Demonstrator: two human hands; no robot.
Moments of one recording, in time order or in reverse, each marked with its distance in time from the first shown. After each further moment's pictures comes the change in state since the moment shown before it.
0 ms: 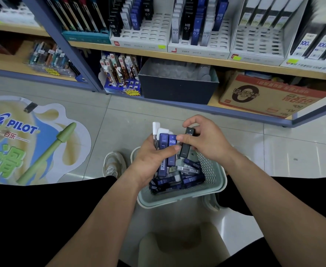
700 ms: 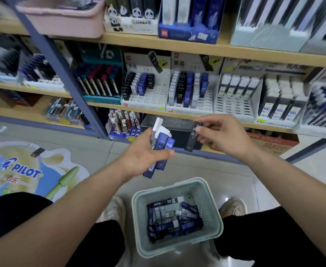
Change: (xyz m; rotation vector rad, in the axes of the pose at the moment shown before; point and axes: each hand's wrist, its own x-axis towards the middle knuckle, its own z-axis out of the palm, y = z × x) left_hand -0.008 0.150 -0.013 0.459 -0.074 0.296; right_hand 0.012 -0.116 -0.093 0.076 0.138 -0.255
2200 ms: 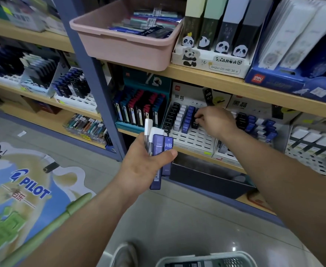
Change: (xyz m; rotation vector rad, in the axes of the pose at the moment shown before) left_hand 0.079 -0.008 -0.132 -0.270 0.371 0.056; right_hand 0.297 -0.006 0.108 -1.093 -0.018 -0.222
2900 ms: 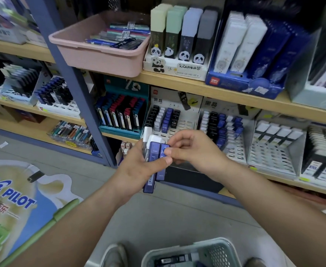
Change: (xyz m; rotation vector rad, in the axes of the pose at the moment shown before) left_hand -0.016 -0.002 0.025 -0.018 -0.226 0.005; right_hand -0.154 -0.055 -0.067 1.238 -0.246 0.079
